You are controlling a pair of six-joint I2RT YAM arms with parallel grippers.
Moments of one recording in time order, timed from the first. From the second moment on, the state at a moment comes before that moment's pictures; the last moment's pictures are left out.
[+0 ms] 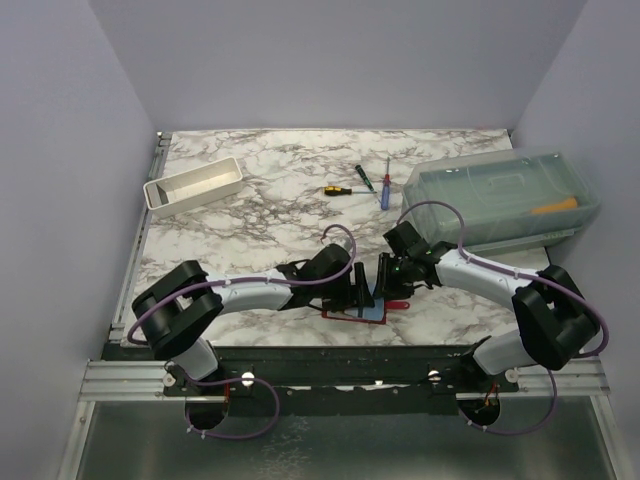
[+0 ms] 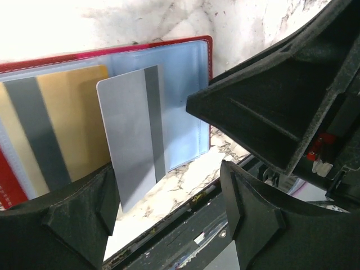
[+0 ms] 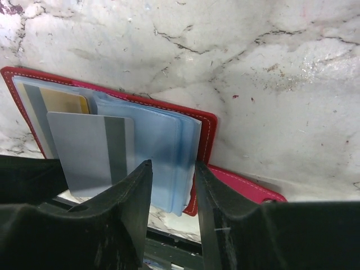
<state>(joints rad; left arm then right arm) -0.98 1.58 0.76 0.03 0.15 -0.99 0.62 1.44 0.74 -0.46 -0.13 0.69</state>
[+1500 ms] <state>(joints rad) -0.92 1.51 0.77 -0.09 0.15 -0.85 0.63 1.47 0.72 -0.40 -0.16 0.70</state>
